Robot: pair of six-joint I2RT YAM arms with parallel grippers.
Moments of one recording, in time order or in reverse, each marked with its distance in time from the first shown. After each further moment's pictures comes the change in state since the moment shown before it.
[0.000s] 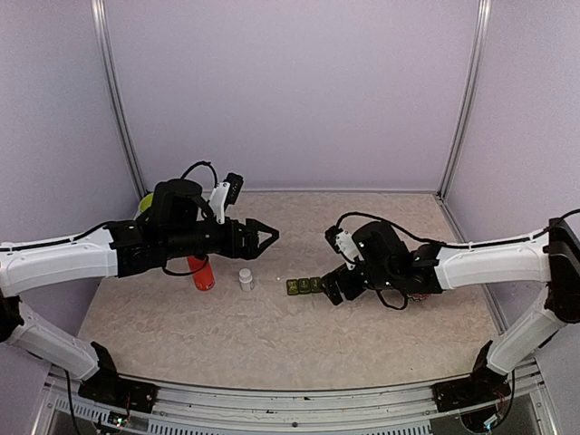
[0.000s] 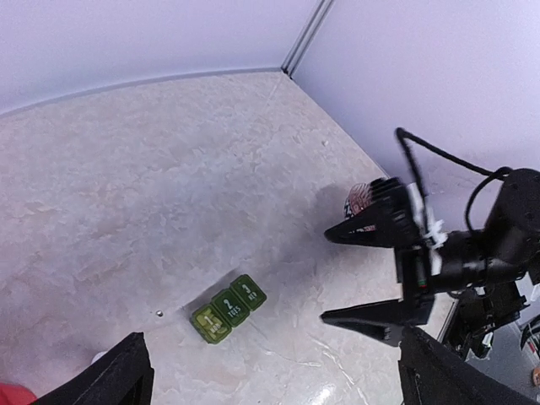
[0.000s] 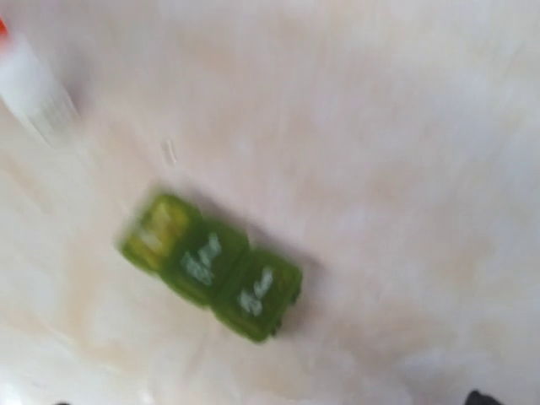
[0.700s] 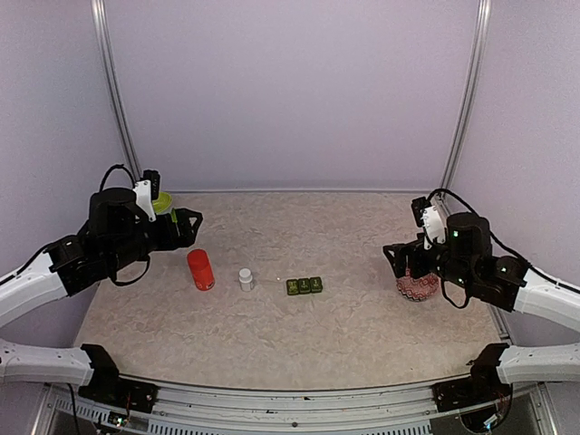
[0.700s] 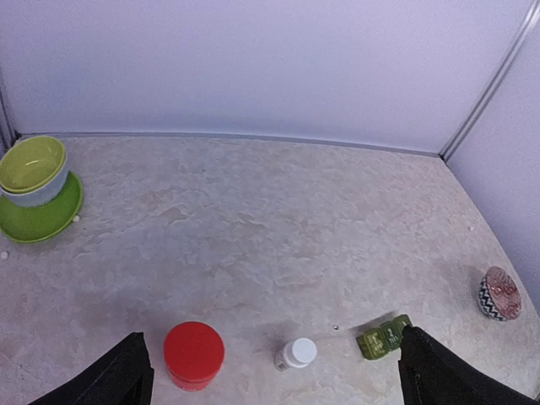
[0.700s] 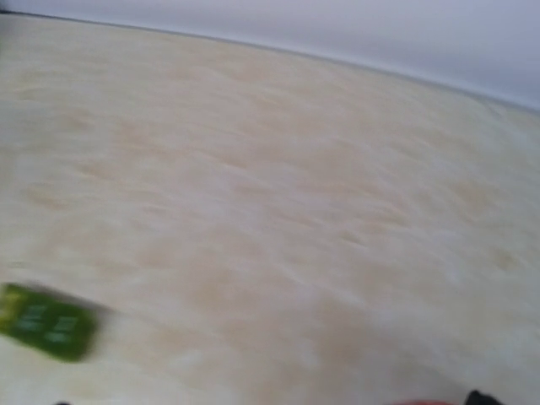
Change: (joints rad) left arm 0.134 -0.391 -0.162 -0.207 -0.389 0.010; right arm -0.198 -0.612 -0.246 -0.046 0.093 -0.039
